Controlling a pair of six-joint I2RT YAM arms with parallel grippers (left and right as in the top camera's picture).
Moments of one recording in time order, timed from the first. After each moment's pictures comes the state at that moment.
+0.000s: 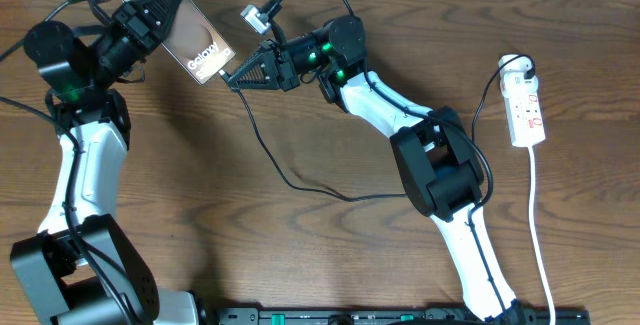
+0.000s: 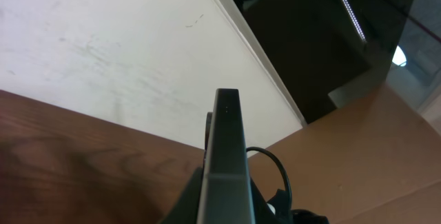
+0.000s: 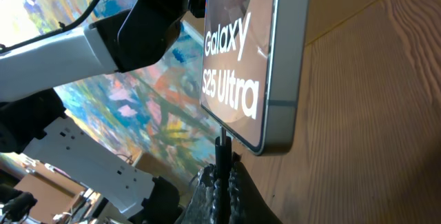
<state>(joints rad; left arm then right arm) 0.31 1.62 1.11 0.59 0.99 -1.02 0.55 2.47 1.87 1.14 -1.47 1.31</state>
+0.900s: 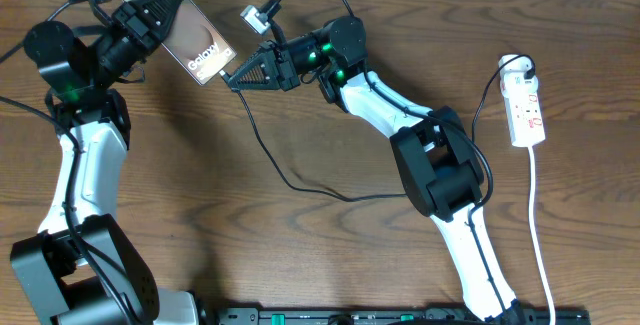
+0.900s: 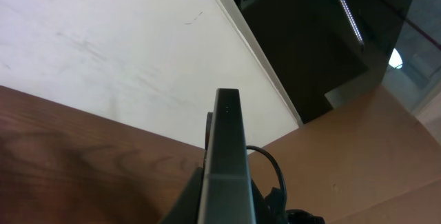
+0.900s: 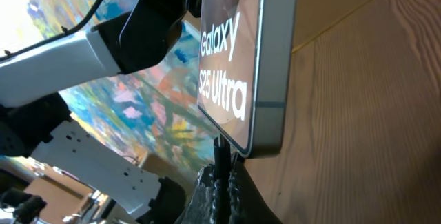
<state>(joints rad) 0.31 1.62 1.11 0.59 0.99 -1.04 0.55 2.47 1.87 1.16 -1.47 1.36</state>
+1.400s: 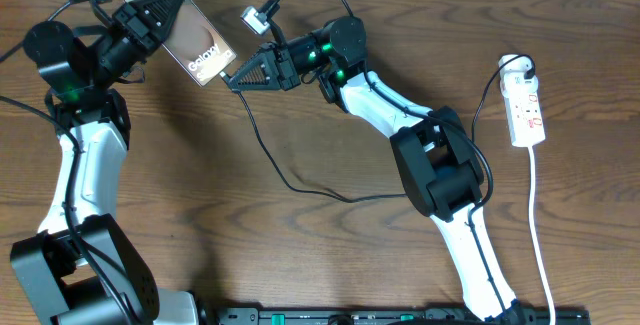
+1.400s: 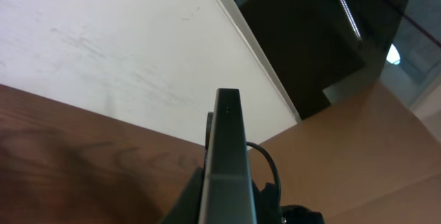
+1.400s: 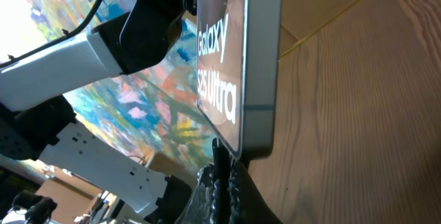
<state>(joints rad) 0.31 1.62 1.11 0.59 1.01 -1.04 0.55 2.47 1.87 1.16 -1.48 1.41</state>
